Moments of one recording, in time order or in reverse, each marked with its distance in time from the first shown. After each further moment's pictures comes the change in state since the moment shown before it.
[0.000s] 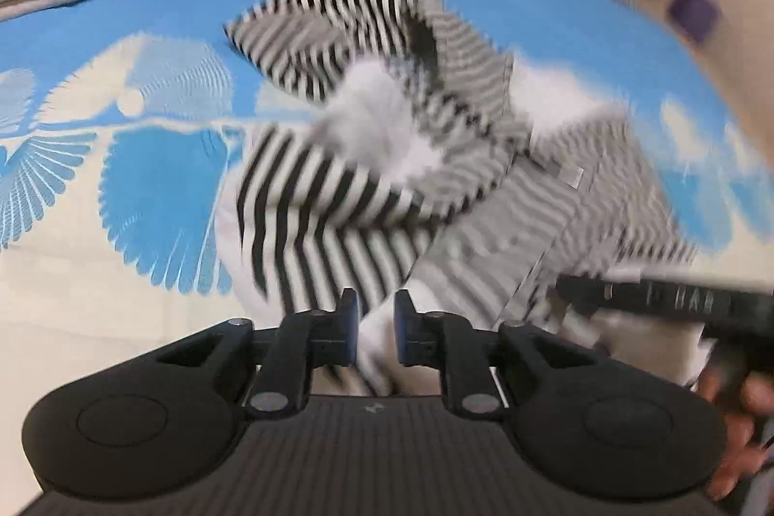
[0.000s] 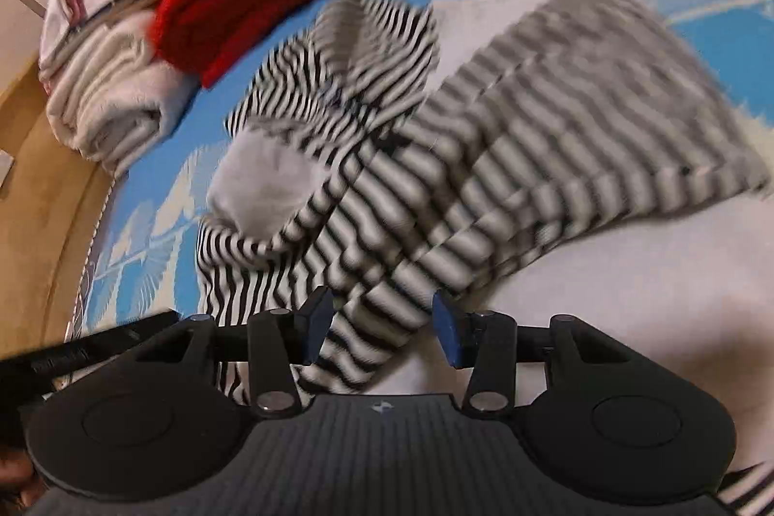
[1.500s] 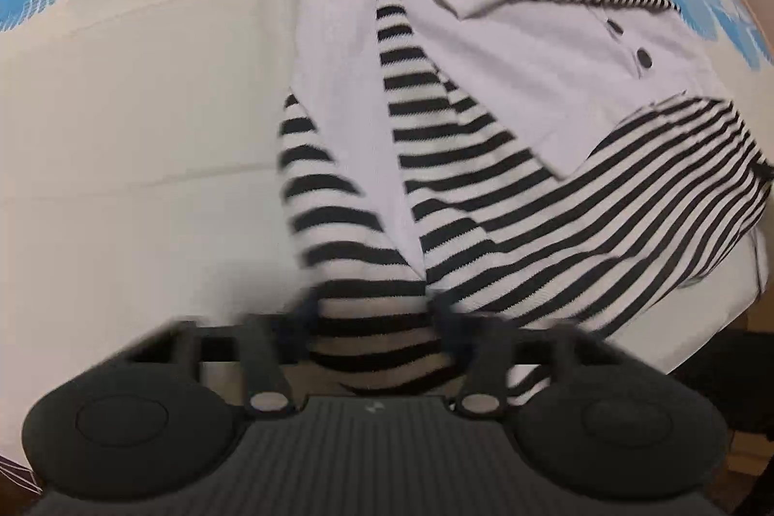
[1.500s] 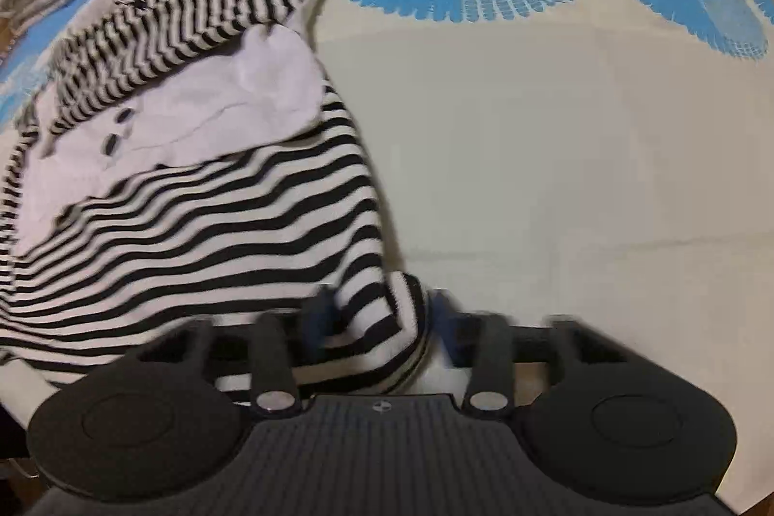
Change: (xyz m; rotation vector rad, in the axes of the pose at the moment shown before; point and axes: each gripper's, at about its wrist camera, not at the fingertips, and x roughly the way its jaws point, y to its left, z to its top) left arm -0.070 0.058 -0.187 0.036 0.290 -0.056; right arm -0.203 -0.182 -0.106 -0.254 0.069 -0.362
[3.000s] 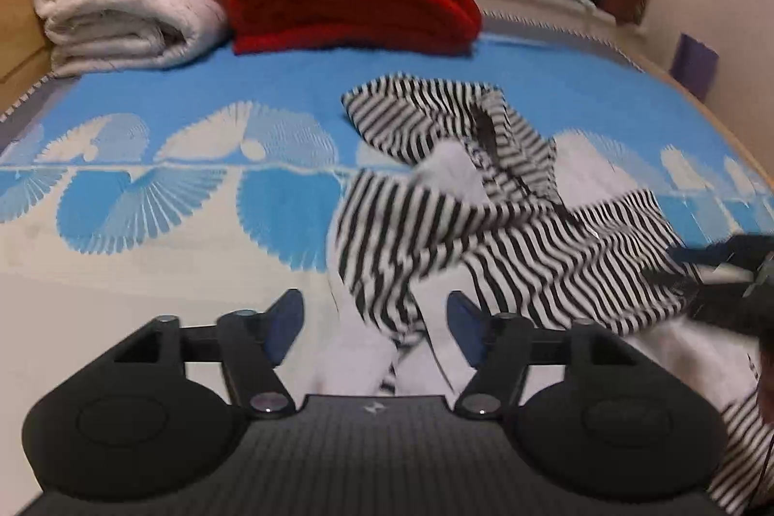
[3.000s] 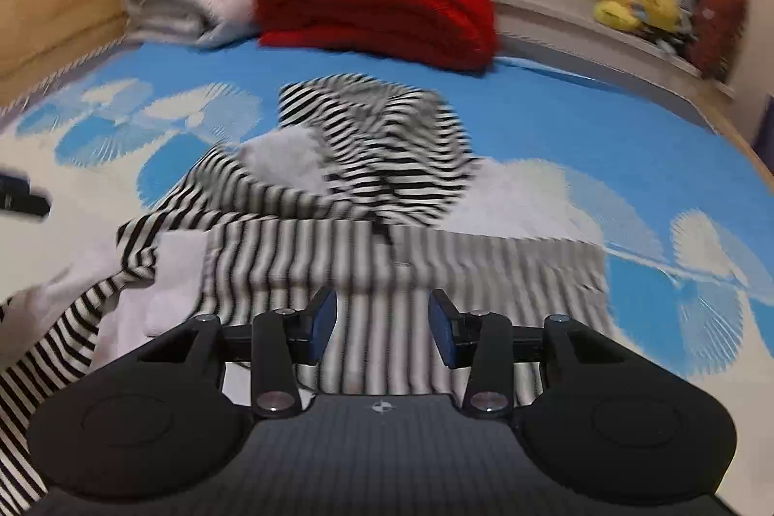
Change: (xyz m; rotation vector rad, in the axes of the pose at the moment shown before) left arm -0.068 -0.035 0.112 -0.097 -0.594 0.160; right arm 0.022 0.276 0.114 -0.440 -0.355 0.010
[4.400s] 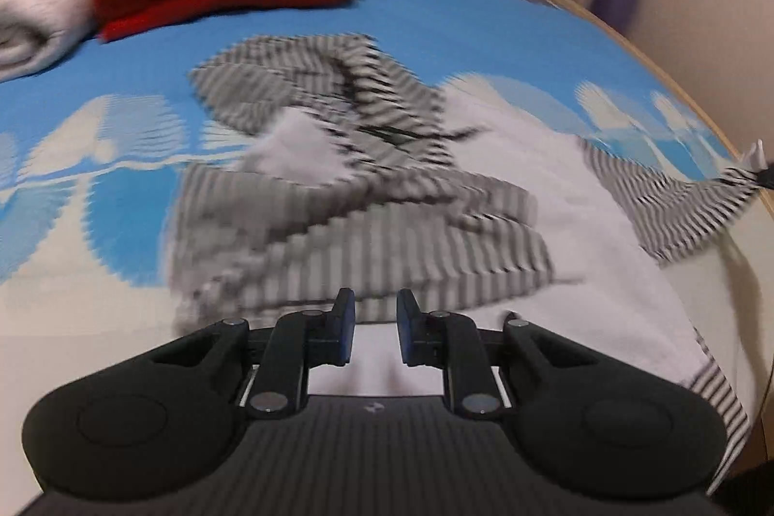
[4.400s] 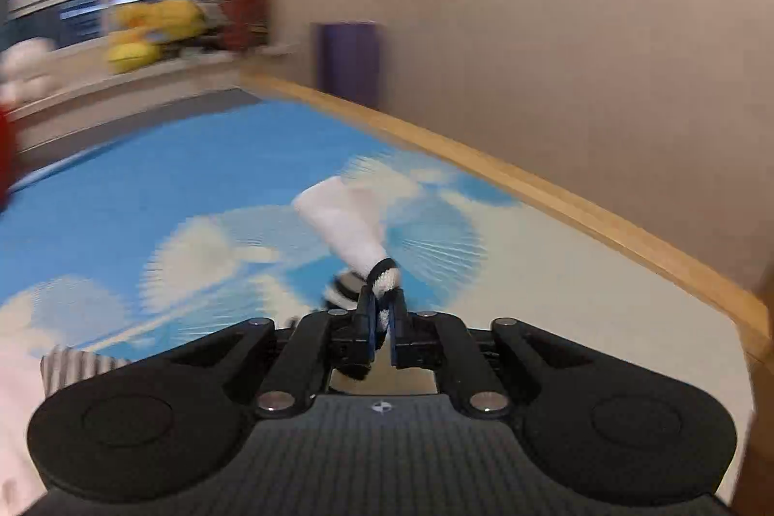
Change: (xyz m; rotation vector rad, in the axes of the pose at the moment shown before) left arm 0.061 -0.097 0.015 0.161 0.138 -0.231; right arm -0.099 -0.356 -0.125 0.794 -0.116 -0.849
